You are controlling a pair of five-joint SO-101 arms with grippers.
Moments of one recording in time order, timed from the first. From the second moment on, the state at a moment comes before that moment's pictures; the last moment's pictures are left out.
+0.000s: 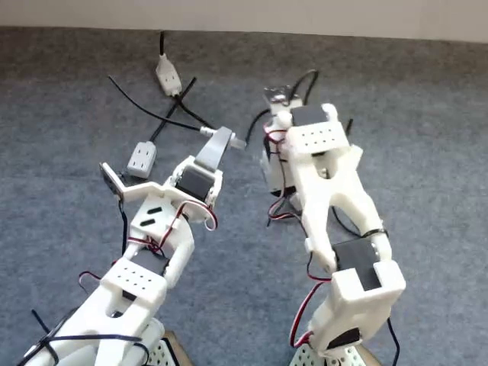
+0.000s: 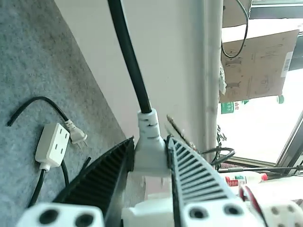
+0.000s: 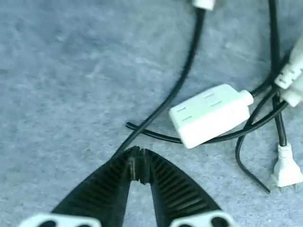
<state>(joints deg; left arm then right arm) 17.8 -45.4 81.3 -29.2 79.9 -17.6 11.1 -5.2 87.6 3.2</state>
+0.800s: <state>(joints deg) 22.8 -45.4 83.8 -29.8 79.7 -20.3 11.1 -7.5 82.7 8.2</state>
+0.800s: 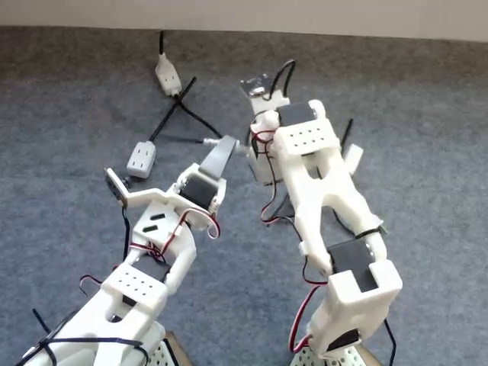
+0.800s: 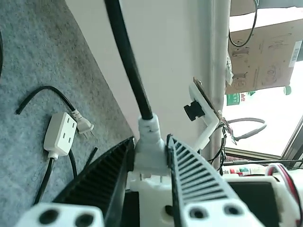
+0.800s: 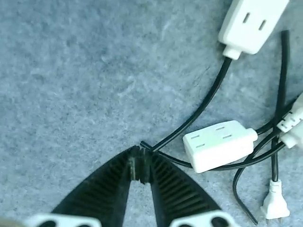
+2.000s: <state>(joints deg) 30.7 -46.7 85.1 -28.3 76.4 -20.0 11.2 -16.9 86.1 8.0</state>
